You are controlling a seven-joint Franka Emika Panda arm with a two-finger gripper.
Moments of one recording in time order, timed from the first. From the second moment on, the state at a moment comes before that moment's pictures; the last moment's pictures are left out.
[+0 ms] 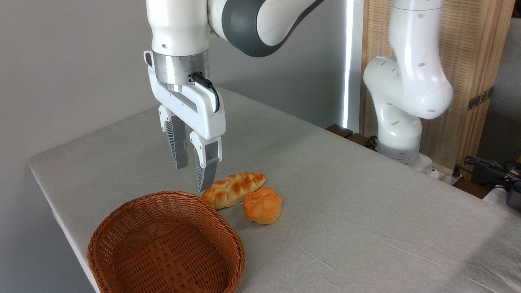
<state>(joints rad) -0.27 -0.05 0.16 -1.90 -0.07 1.99 0.73</state>
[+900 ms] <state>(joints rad) -0.26 -0.06 0.17 -1.92 -0.04 1.97 0.74</state>
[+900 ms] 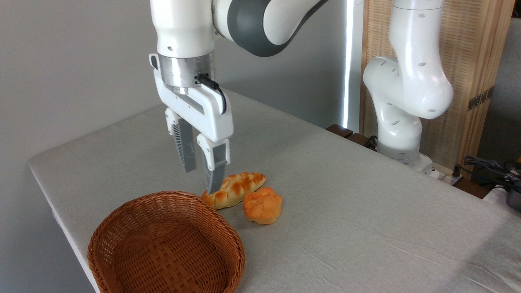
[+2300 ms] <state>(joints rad) -0.26 -0.12 0.22 -2.23 -0.01 1.99 0.93</state>
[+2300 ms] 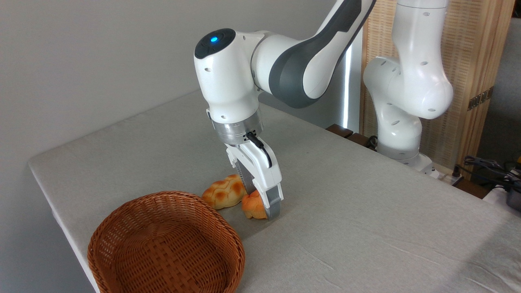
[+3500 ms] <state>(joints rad) -0.27 -0.15 0.22 -2.18 -0.01 2.01 0.93</state>
